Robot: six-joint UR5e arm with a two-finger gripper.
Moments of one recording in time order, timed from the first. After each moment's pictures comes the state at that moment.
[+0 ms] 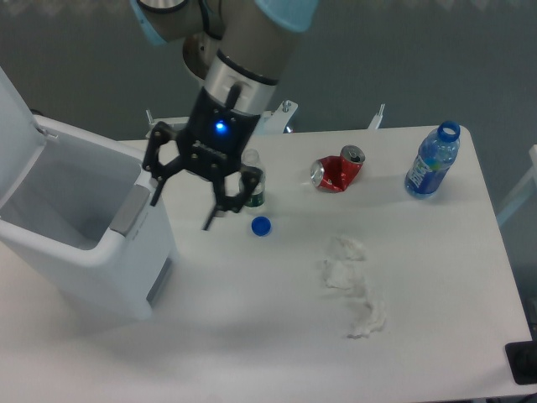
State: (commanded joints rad) arm 2.46 -1.70 -1.54 -1.09 1.15 0.68
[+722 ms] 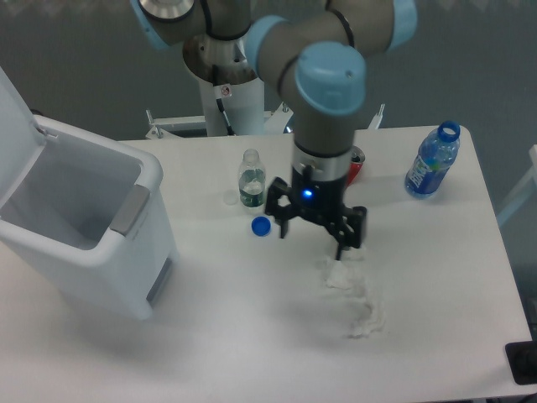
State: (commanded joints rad) arm 2.59 -1.89 -1.54 -1.09 1.47 1.13
